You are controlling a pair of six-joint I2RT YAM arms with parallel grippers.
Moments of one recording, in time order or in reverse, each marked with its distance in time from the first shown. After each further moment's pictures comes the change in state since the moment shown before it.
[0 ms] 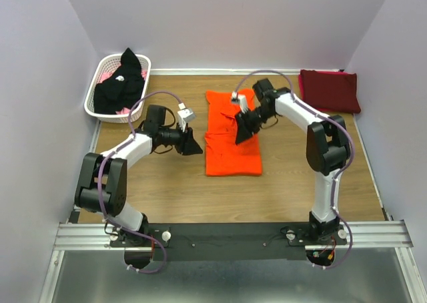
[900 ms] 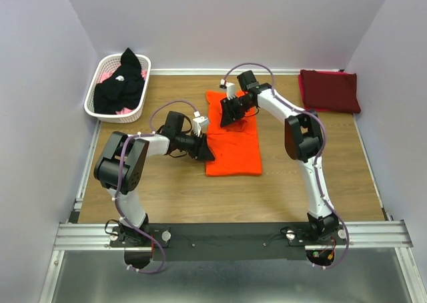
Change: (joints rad) left arm -0.132 0.247 -0.011 0.245 -0.045 -0.227; right arm 0.041 0.358 0.449 0.208 0.138 0.289
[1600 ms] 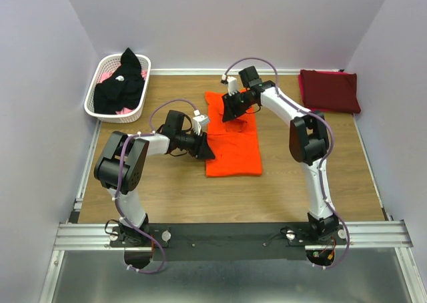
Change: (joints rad) left arm 0.000 0.004 0.011 0.009 -0.021 -0.008; right arm 0.008 -0.087 -0.058 0.033 0.087 -0.008
